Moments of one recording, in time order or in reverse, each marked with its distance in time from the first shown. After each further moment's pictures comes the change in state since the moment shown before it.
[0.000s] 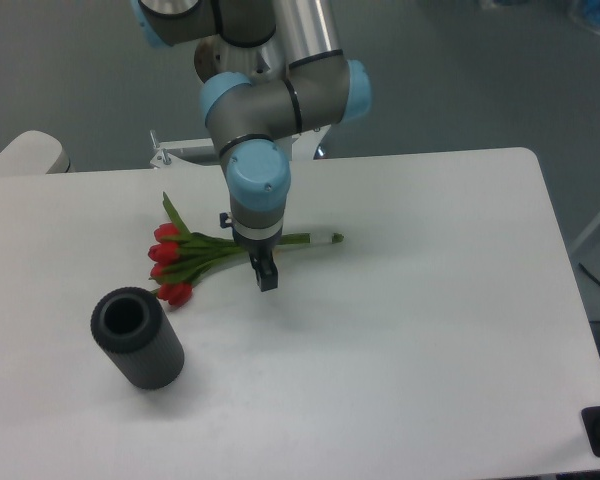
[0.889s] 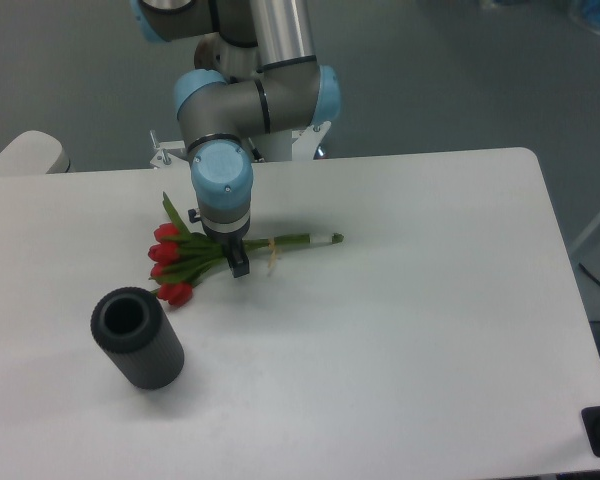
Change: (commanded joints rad) arm -0.061 -0.023 -0.025 0.041 0.009 -0.132
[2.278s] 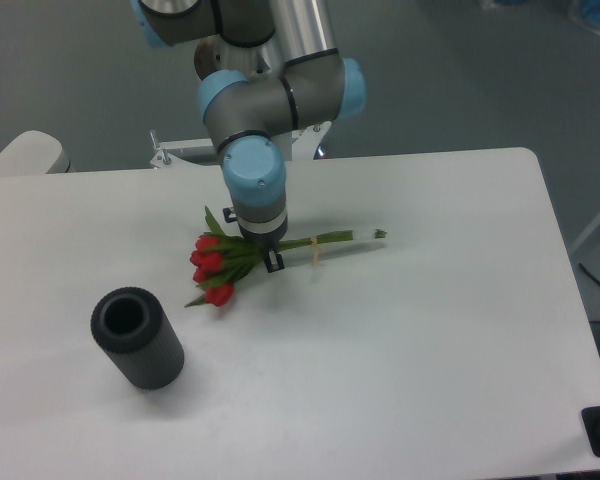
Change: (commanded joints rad) arm 0.132 0.014 0.138 -0.081 0.074 0.175
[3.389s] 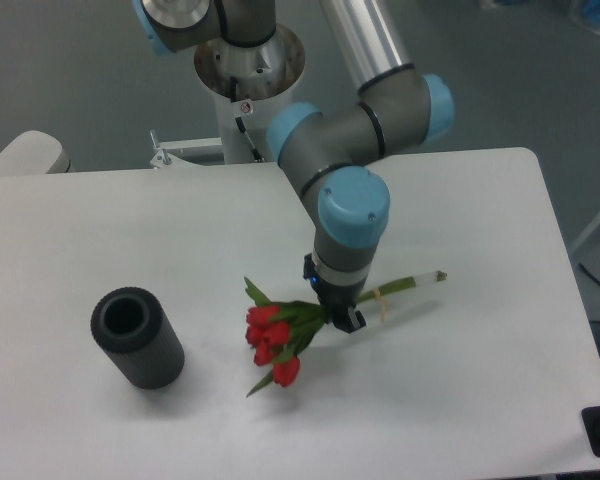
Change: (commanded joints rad) arm 0.069 -0.253 0.417 -0.049 -0.101 -0.190
